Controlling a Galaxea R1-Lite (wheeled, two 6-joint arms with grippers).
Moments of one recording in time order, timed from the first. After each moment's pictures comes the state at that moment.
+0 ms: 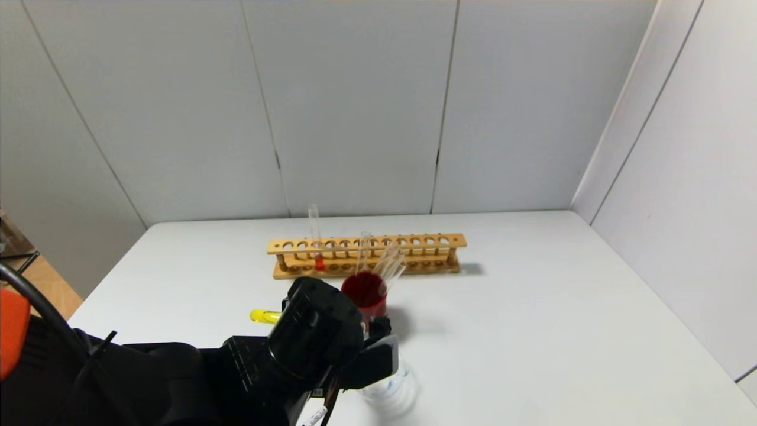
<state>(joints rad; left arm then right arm) -0.91 1.78 -0.70 -0.39 0.64 0.97 0.00 0.00 -0.01 0.01 0.00 0.01</state>
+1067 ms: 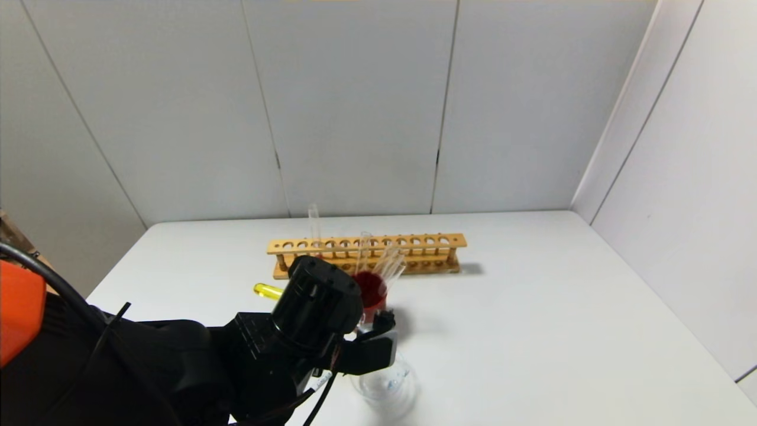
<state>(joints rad) -0.87 1.80 -0.76 -0.39 0.62 1.18 0.00 0.00 -0.01 0.01 0.00 0.01</state>
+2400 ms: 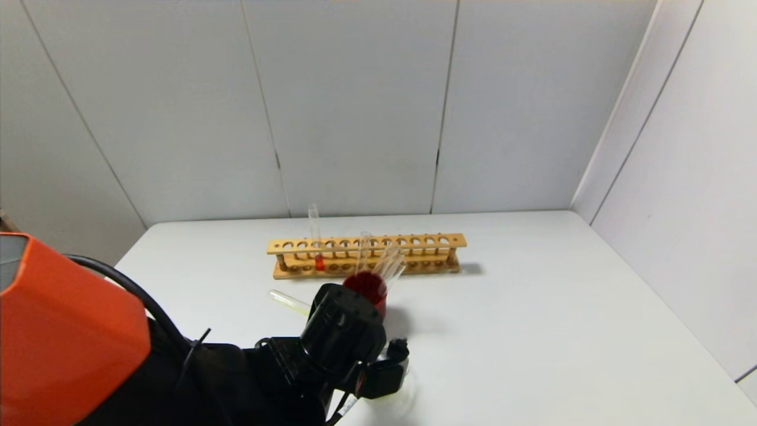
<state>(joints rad) -0.90 1.93 -0.73 -0.52 0.68 1.27 0.00 0.00 -0.01 0.01 0.00 0.01</state>
